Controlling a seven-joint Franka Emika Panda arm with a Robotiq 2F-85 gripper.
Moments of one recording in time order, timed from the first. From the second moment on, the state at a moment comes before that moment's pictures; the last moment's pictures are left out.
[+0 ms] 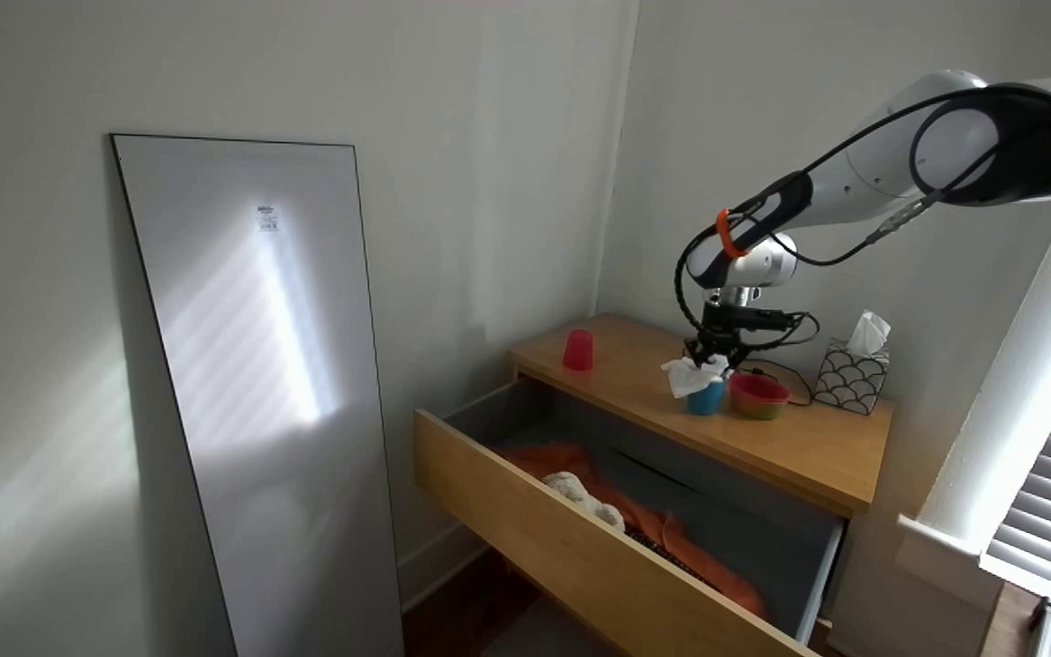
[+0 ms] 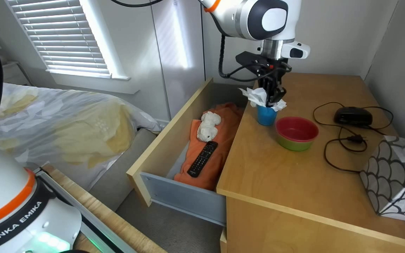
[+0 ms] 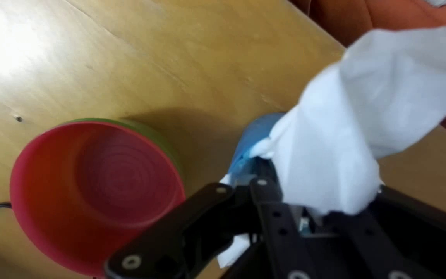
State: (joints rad) arm -0.25 0.66 -0.22 -1.64 0.12 2.24 0.24
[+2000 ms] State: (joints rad) arm -0.25 0.50 -0.21 -1.76 0.13 2.32 0.20
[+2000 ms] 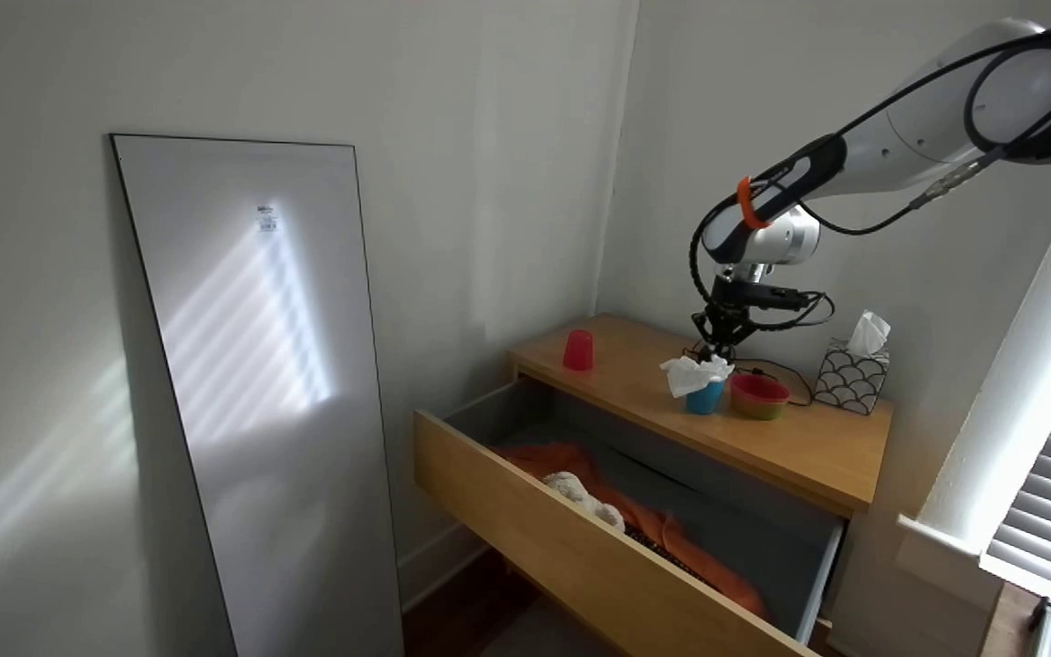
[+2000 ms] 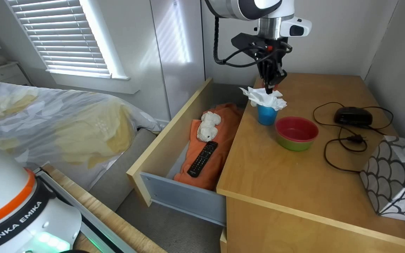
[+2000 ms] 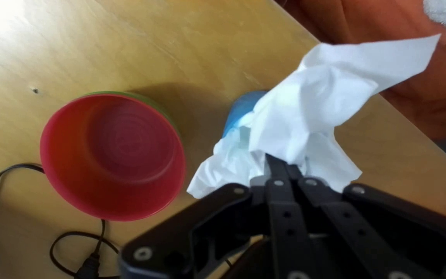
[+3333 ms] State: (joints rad) arm -0.29 0.68 -0.19 -1.68 0.14 2.39 0.09
